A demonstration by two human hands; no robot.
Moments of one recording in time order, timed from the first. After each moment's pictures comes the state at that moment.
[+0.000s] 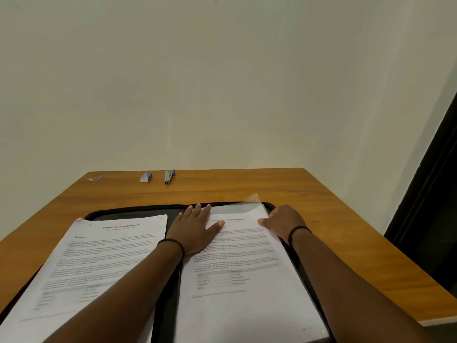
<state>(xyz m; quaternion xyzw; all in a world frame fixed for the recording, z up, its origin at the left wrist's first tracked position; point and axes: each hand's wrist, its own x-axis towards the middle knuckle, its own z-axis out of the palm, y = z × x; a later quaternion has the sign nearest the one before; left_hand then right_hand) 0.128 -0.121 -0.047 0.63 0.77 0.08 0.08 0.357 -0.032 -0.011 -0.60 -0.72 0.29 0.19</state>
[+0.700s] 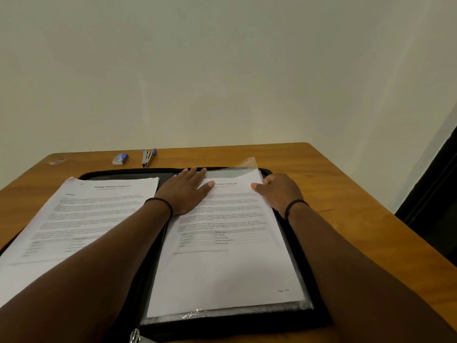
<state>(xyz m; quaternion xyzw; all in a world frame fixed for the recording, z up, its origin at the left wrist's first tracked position) 0.088 -0.008 -0.047 0.67 0.74 0.07 0.07 0.334 0.058 -0.039 -0.58 -0.71 0.30 0.27</state>
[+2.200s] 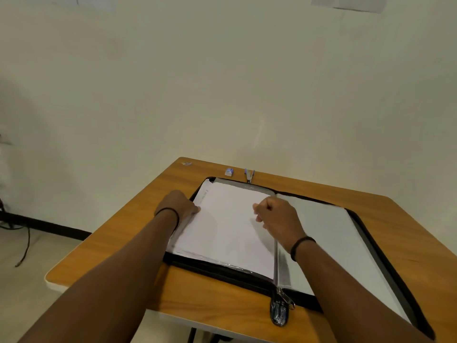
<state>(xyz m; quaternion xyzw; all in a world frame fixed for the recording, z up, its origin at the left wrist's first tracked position) -0.091 -0.231 -0.028 0.27 0.90 0.29 0.16 0.160 -0.154 0.013 -0.40 -0.81 0.32 0.30</state>
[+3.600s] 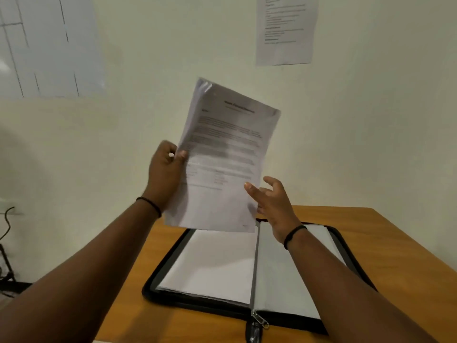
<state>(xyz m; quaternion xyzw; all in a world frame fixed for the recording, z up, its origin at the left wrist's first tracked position) 0.003 -0.269 0.165 0.45 0.61 0.64 -0.14 0.202 -0.142 0.101 -0.24 -0.64 0.57 0.45</state>
